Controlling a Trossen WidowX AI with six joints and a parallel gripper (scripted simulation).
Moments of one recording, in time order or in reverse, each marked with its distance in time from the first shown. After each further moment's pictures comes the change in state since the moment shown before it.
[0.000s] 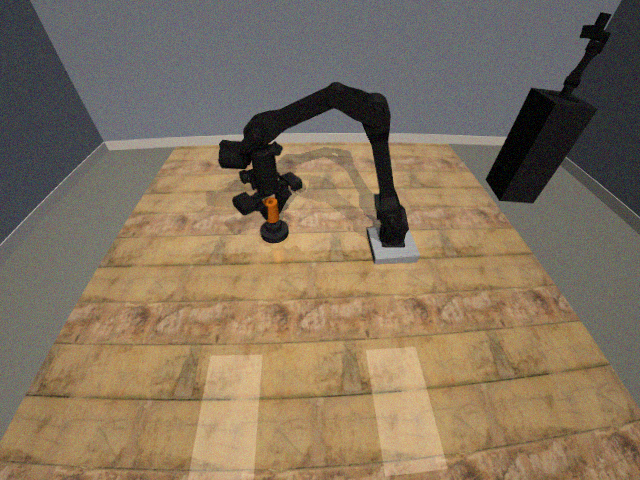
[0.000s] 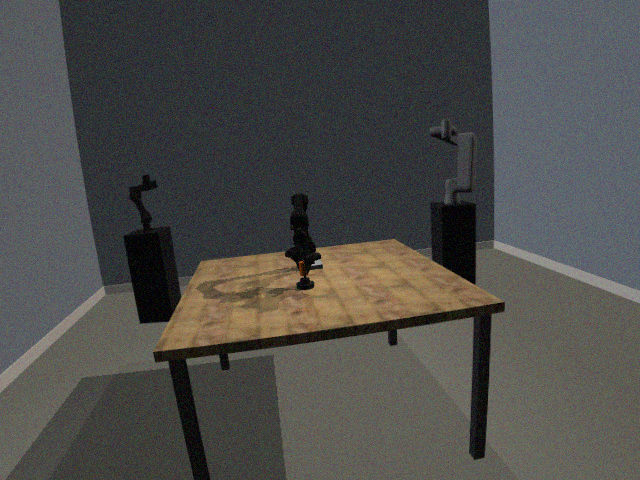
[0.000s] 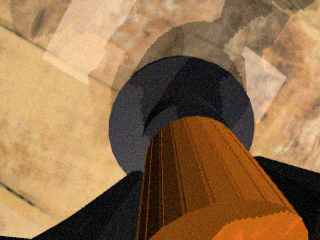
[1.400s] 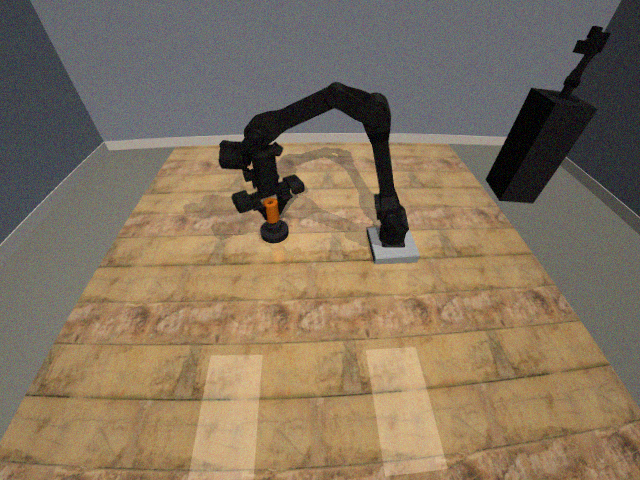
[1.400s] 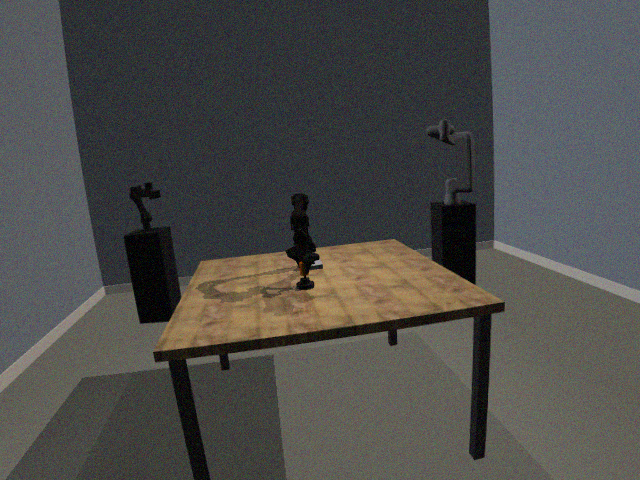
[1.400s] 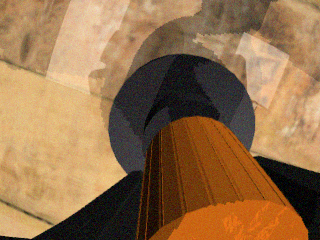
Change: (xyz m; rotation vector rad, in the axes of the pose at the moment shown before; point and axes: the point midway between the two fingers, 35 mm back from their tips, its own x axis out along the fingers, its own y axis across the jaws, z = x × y) arm 0.001 0.000 -0.001 0.174 -0.001 0.002
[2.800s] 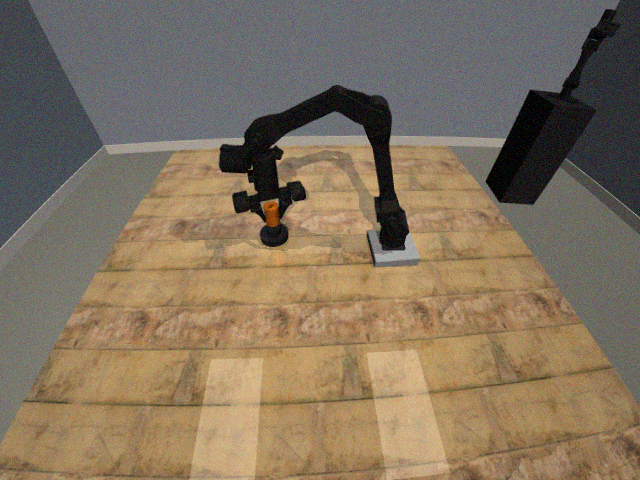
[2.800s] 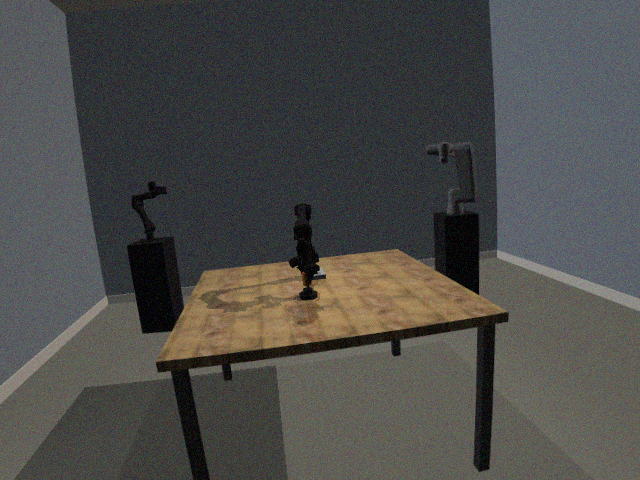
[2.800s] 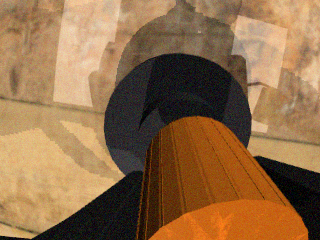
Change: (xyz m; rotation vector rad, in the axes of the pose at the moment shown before) arm 0.000 -0.002 -0.001 0.210 -0.001 0.002
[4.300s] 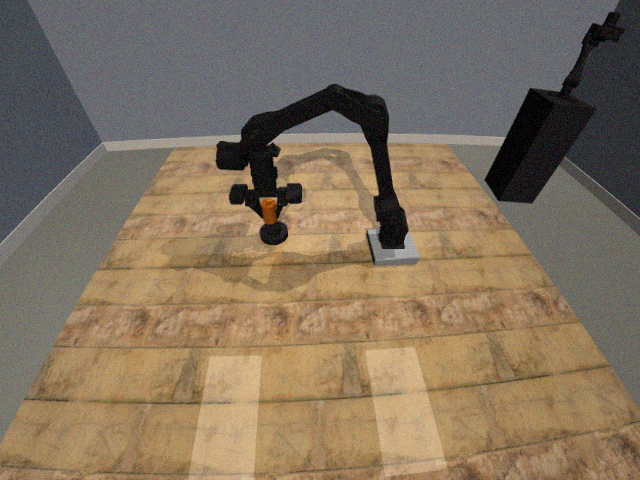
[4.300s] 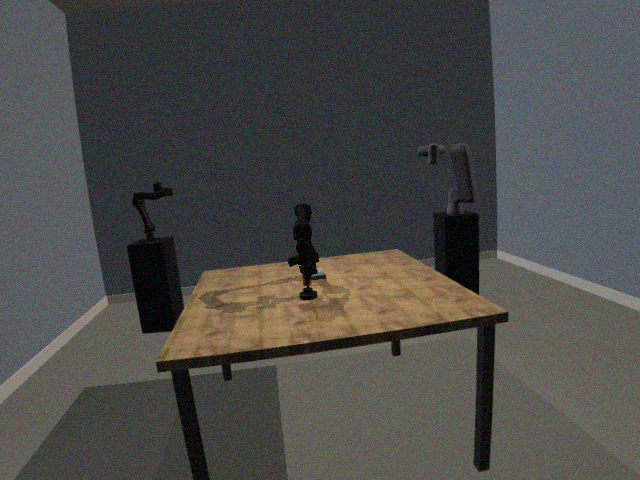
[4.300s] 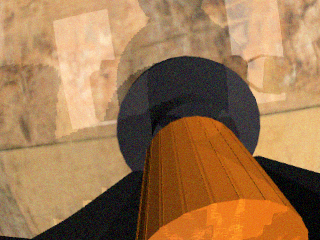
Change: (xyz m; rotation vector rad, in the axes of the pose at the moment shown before) arm -0.003 0.006 0.003 0.297 -0.001 0.001
